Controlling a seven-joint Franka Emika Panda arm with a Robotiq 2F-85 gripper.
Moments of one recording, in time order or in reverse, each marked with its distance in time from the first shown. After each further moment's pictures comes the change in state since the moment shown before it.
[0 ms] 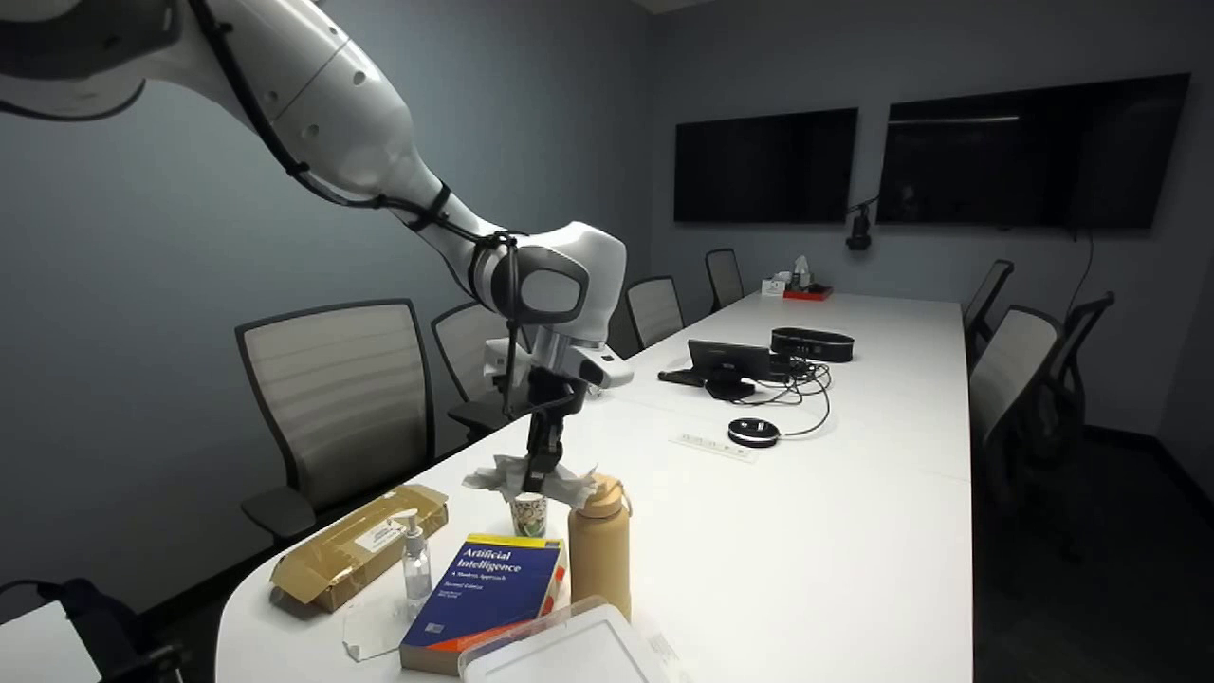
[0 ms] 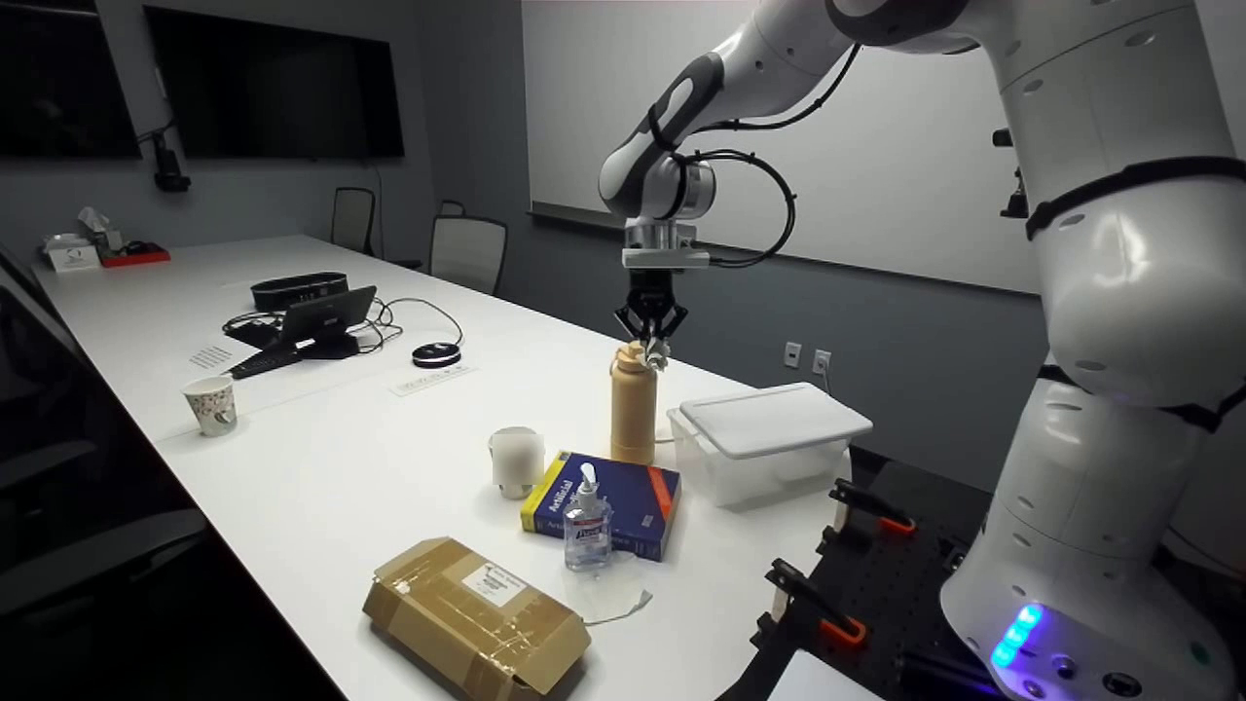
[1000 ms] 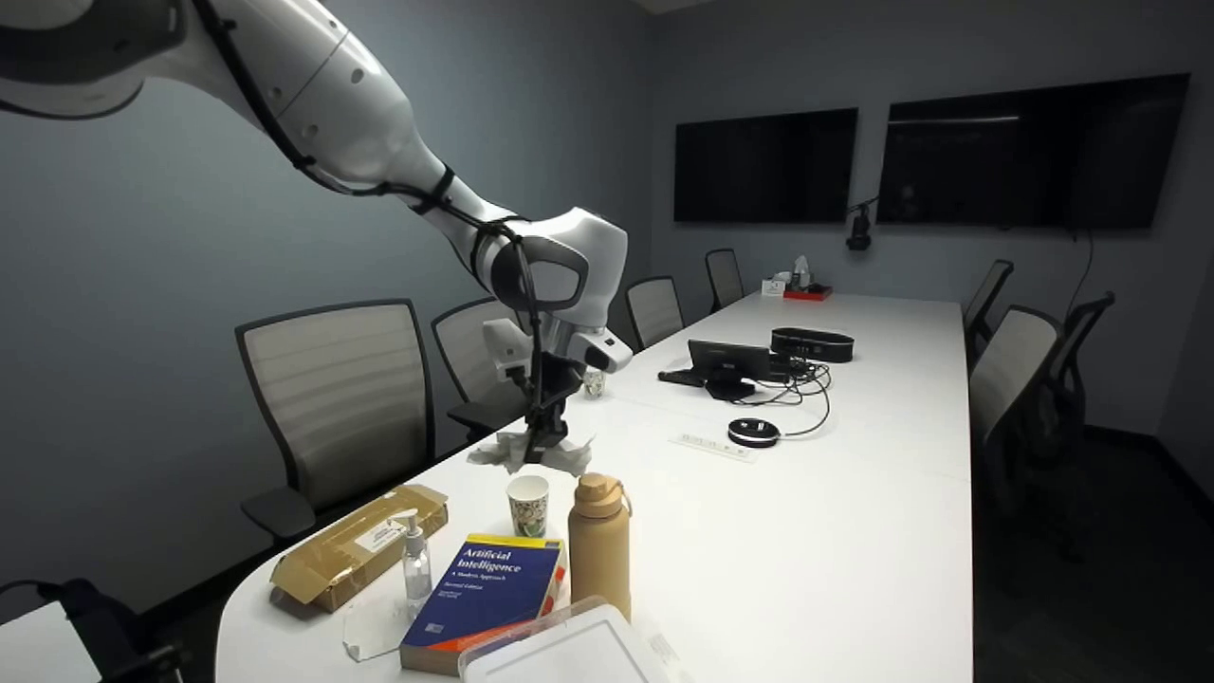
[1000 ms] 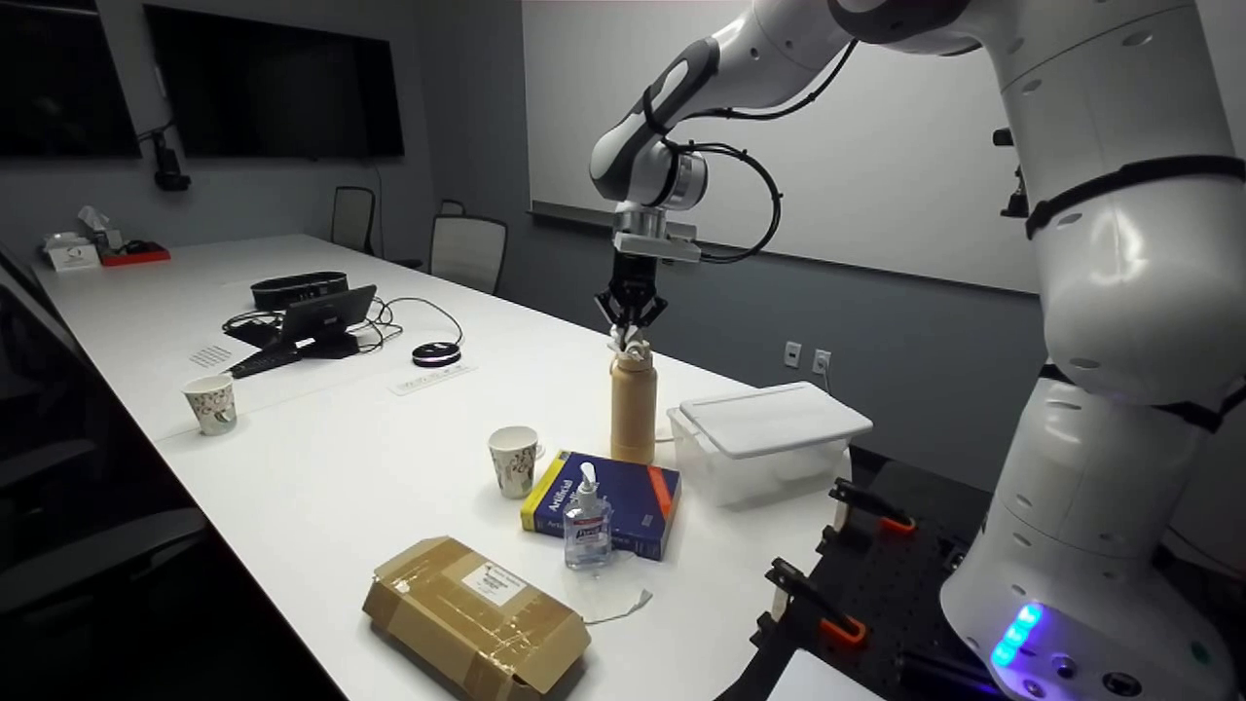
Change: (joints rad) arm -0.026 0.001 0.051 0.046 0.092 0.013 -0.179
